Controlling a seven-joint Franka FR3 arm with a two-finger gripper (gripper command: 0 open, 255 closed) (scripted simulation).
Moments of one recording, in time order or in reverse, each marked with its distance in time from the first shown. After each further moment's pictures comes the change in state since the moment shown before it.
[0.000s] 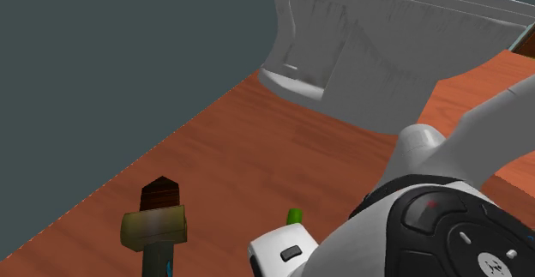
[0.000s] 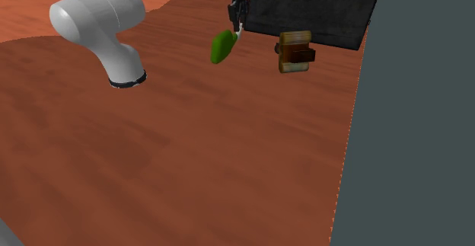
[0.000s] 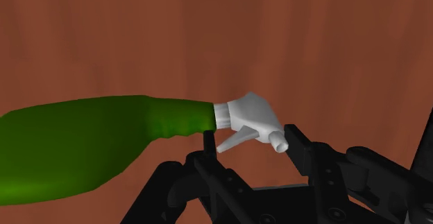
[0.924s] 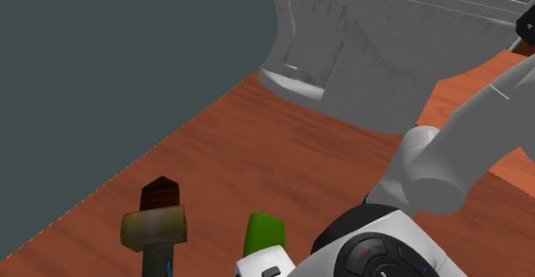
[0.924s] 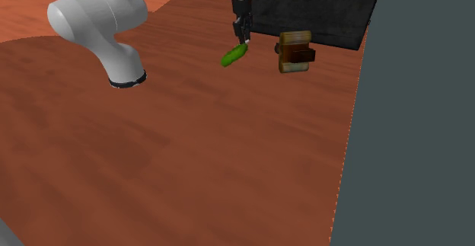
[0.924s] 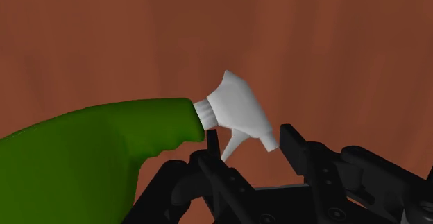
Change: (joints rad) arm -0.148 0.166 0.174 -0.066 -0.132 0.278 0.111
